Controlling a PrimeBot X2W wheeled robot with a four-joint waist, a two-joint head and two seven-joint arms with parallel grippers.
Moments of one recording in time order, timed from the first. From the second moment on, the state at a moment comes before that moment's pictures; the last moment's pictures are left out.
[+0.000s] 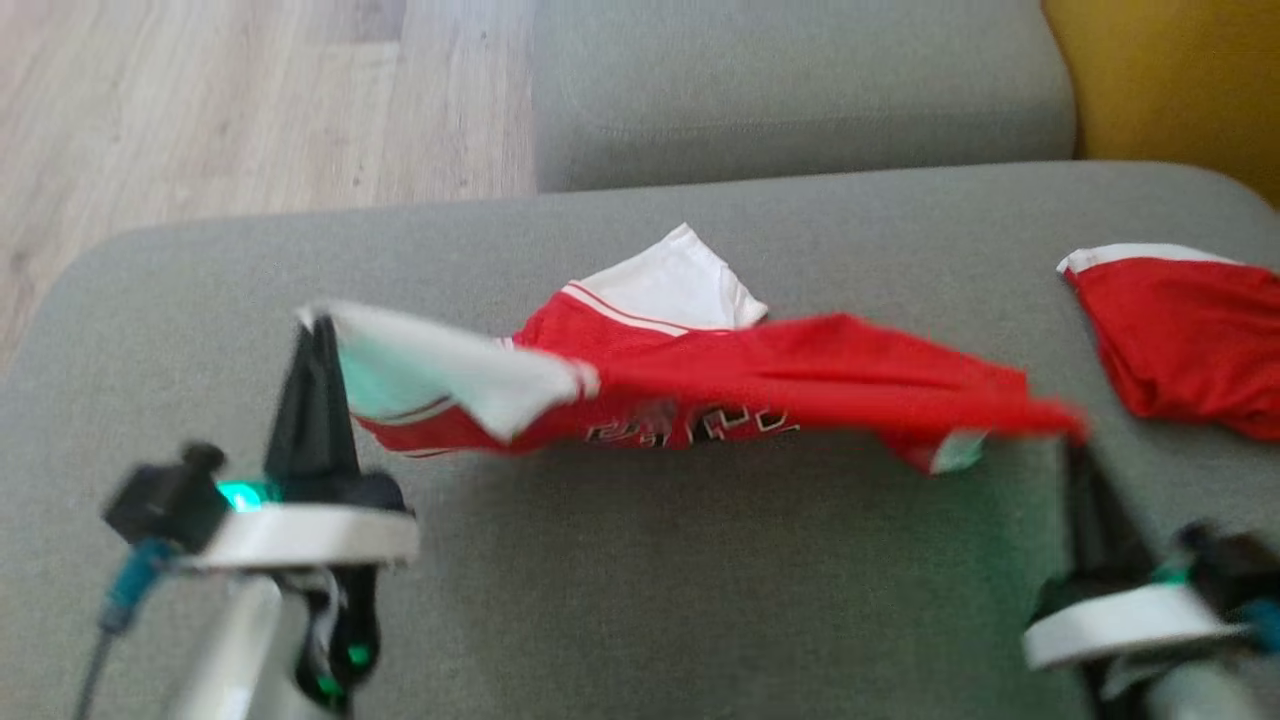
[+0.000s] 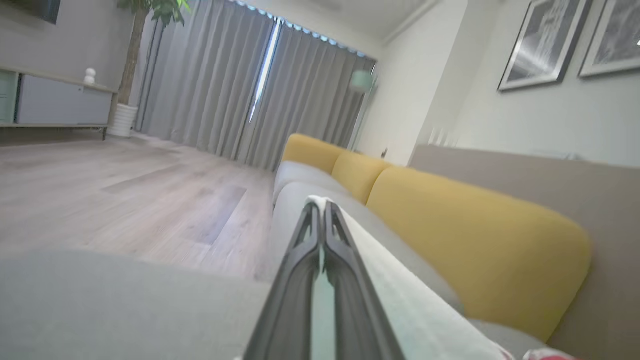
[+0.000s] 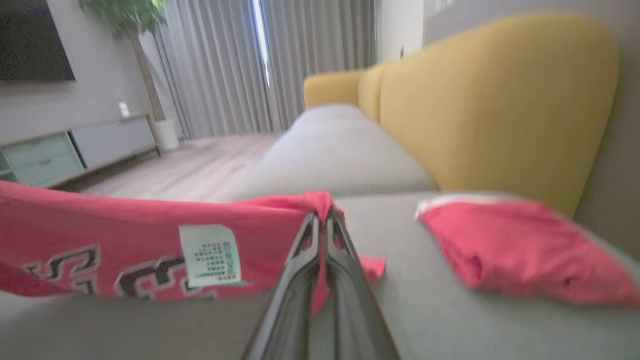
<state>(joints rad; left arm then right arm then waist) -0.17 0.19 -0.27 0.13 -0.57 0.06 -0.21 0.03 -0.09 -0.01 0.30 0.16 0.13 -0.26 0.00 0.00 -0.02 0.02</state>
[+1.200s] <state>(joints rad) -1.54 0.15 -0.17 0.75 -0.66 -0.07 -0.23 -1.31 -0.42 0.27 0.60 0.38 0.13 -0.22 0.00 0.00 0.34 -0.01</state>
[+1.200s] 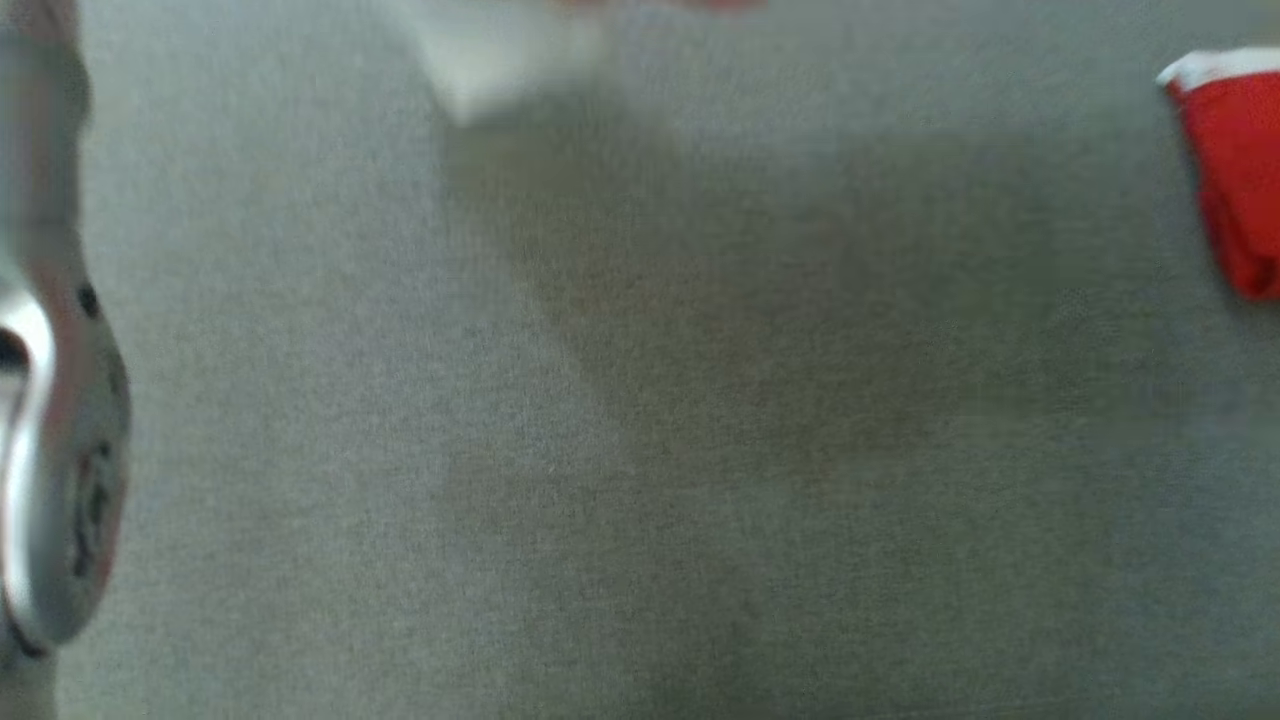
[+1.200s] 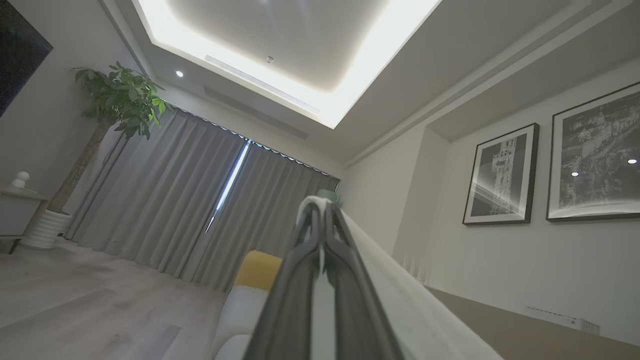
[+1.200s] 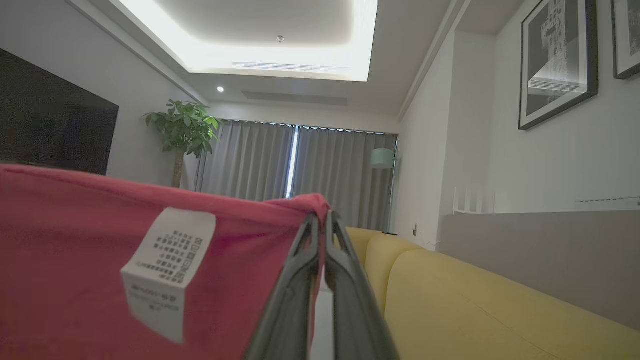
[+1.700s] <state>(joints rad) -1.36 0.16 -0.31 0.72 -0.78 -0.12 -0.24 -1.30 -0.43 0.36 0.76 0.36 0.13 -0.26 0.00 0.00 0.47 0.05</state>
